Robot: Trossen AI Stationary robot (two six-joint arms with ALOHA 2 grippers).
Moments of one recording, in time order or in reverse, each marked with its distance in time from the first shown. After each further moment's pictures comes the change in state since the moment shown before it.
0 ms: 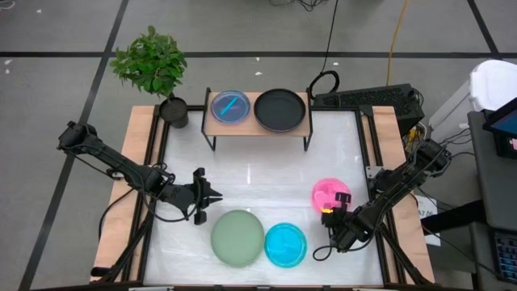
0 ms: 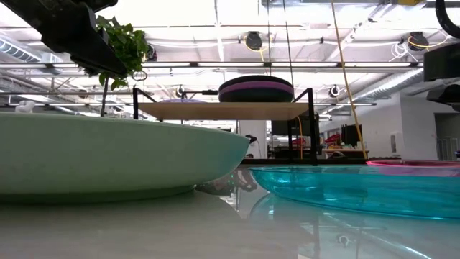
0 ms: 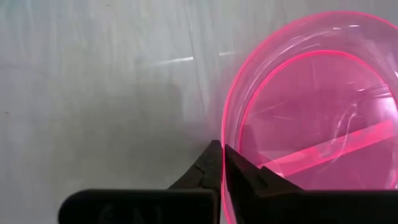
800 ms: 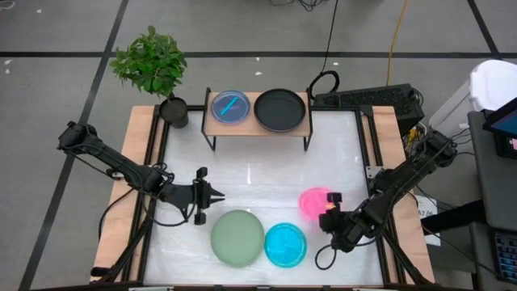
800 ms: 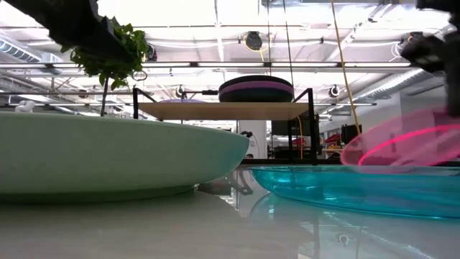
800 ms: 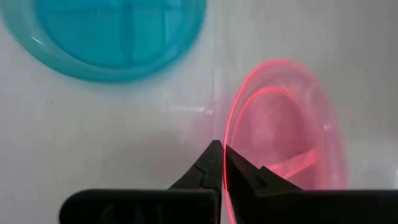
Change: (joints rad) left arm 0.000 0.000 0.000 0.077 -0.009 0.161; right arm -0.022 -0.140 0.081 0.059 0.084 -0.319
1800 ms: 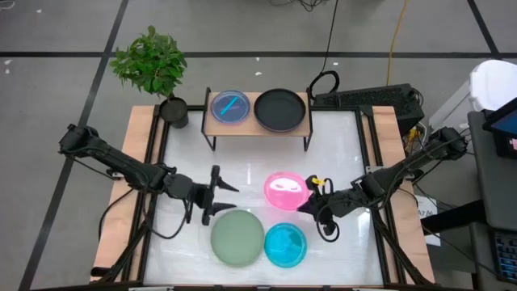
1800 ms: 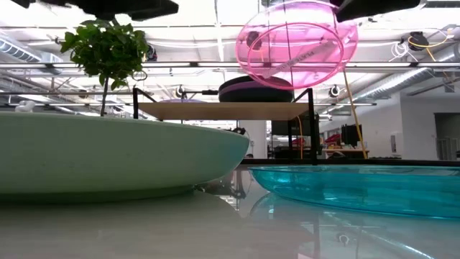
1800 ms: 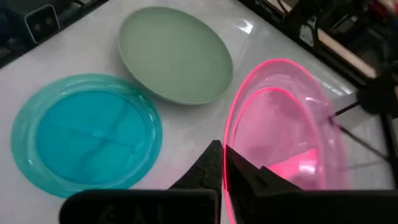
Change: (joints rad) left arm 0.091 0.066 0.001 0.402 0.162 0.641; right arm -0.277 -0.185 0.018 0.403 -0.119 -0.875
